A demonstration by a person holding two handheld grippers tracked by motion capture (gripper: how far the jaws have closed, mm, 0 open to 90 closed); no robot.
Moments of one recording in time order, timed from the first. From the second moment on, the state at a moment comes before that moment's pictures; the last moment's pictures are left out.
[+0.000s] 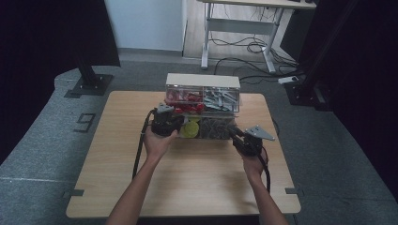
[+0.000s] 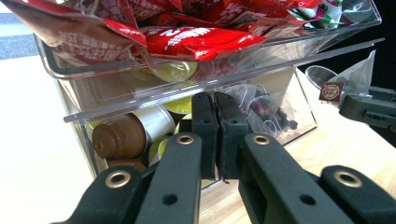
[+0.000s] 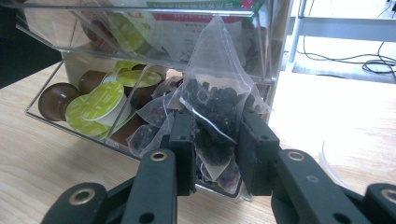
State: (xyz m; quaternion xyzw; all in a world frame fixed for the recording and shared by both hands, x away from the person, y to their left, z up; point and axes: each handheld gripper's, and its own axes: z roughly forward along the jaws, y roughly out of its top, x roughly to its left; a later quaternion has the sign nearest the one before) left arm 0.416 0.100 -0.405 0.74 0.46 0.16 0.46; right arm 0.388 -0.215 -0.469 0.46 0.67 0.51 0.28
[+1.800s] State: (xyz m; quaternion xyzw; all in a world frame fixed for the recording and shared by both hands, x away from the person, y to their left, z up) left arm 0.417 0.096 -0.408 0.74 0.46 0.16 0.47; right arm 0.413 -0.269 -0.463 0.50 0.66 0.47 0.30
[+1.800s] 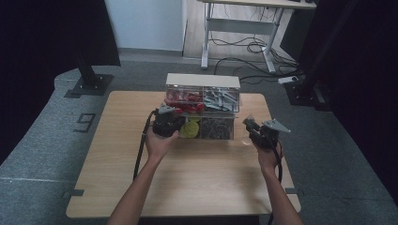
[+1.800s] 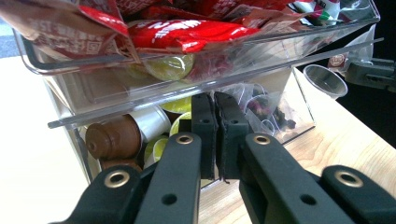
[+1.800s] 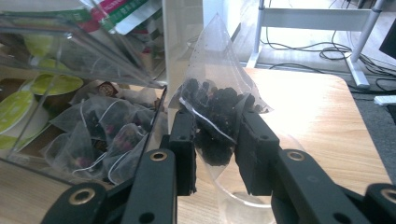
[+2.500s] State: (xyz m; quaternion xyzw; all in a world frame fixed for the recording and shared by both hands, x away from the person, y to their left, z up) left arm 0.417 0.093 -0.407 0.74 0.46 0.16 0.47; right arm 0.427 -0.284 -0.466 0.52 0.65 0.46 0.31
